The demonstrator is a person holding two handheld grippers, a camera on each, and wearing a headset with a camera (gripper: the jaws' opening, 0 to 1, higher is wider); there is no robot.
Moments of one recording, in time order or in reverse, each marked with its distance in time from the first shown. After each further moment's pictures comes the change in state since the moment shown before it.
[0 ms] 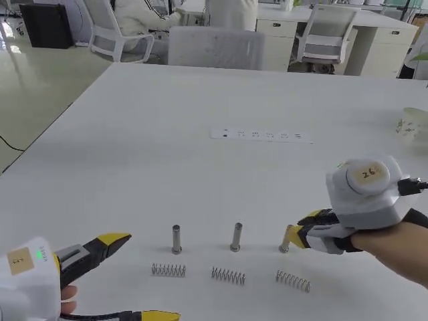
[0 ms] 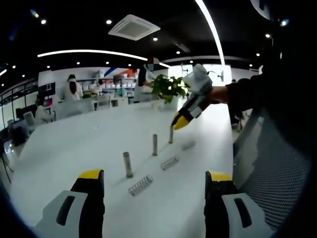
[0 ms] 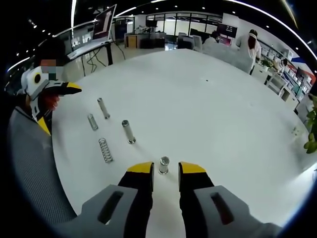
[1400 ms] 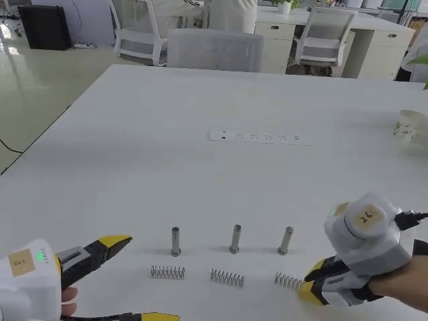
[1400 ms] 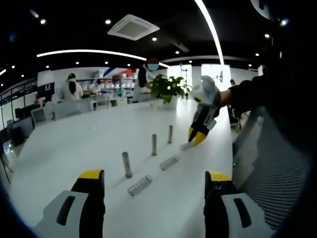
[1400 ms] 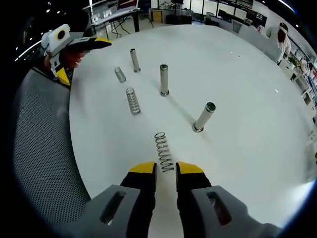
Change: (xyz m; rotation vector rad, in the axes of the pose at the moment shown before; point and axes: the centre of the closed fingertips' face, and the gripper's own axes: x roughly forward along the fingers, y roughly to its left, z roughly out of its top) left arm 0.001 0.000 -0.002 0.001 0.001 -0.009; right arm -0.002 0.044 -0.070 -0.135 0.227 0.188
